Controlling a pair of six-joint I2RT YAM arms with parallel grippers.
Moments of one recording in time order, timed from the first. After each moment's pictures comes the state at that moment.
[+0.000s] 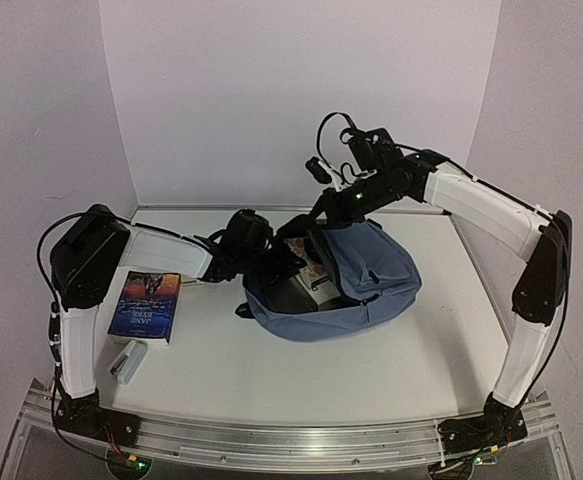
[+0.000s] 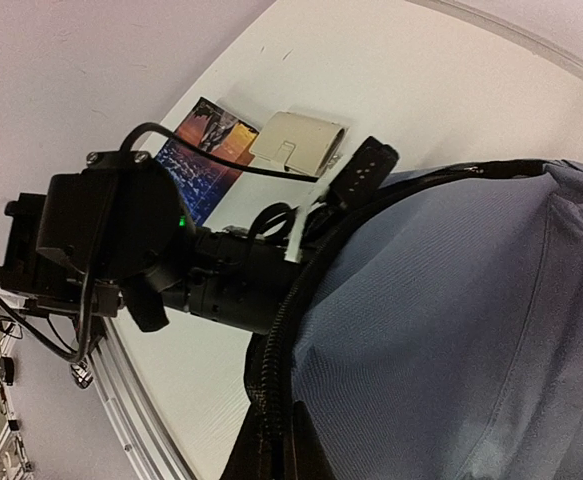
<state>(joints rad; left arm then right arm) -0.79 2.03 1.31 0.20 0.25 -1.24 0.67 1.88 1.86 -0.77 -0.47 0.17</state>
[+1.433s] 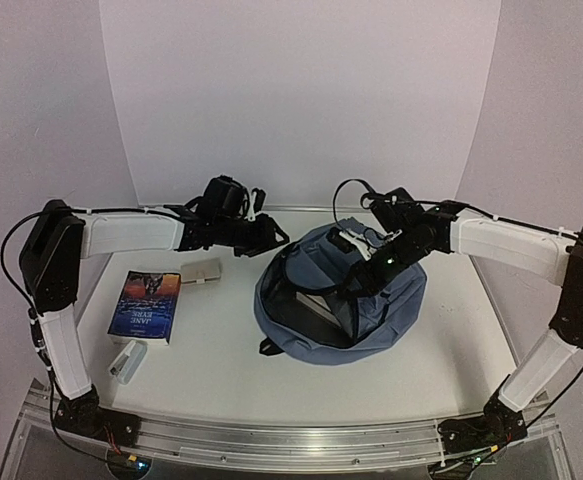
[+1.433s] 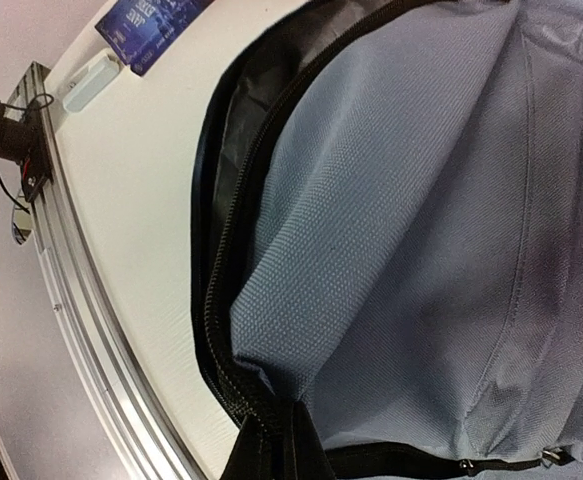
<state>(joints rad) -0.70 1.87 1.39 -0.07 0.27 -0.72 0.66 1.62 1.30 -0.75 -0.48 -0.07</state>
